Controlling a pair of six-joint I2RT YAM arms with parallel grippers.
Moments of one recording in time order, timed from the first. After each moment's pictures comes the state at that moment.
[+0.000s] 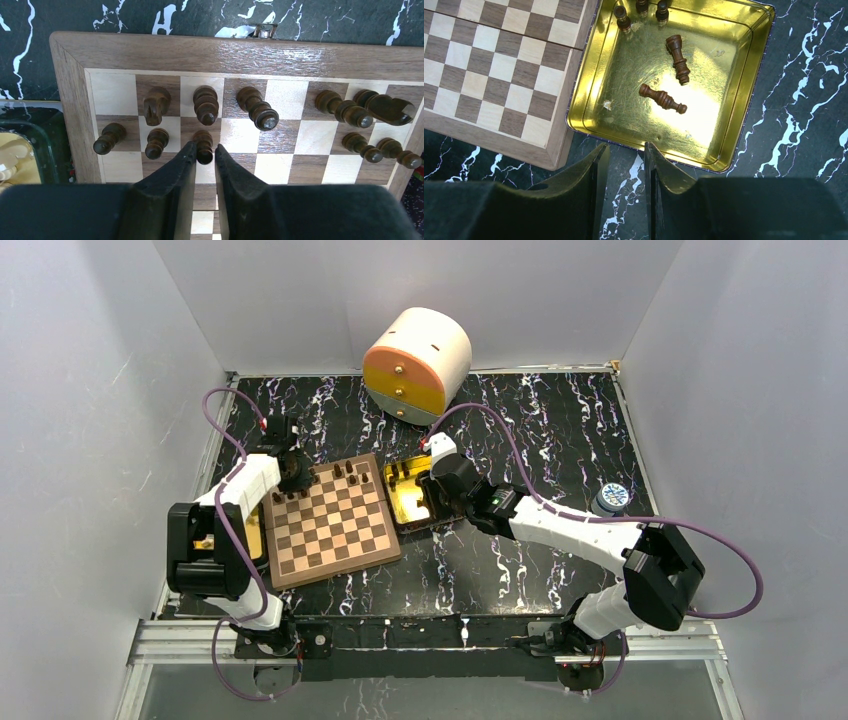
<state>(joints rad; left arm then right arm) -0.05 1.57 1.01 -0.53 -0.15 -0.34 0.96 1.43 0.98 -0.22 0.21 0.32</state>
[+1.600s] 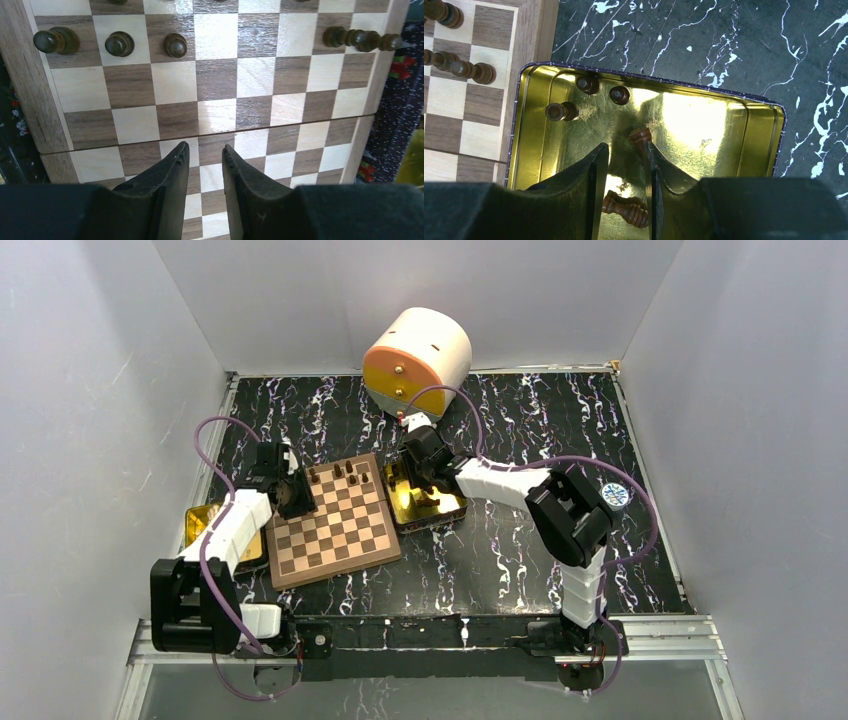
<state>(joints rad) -0.05 1.27 0.79 -0.56 0.04 -0.35 0.83 1.93 1.31 -0.14 0.21 0.29</state>
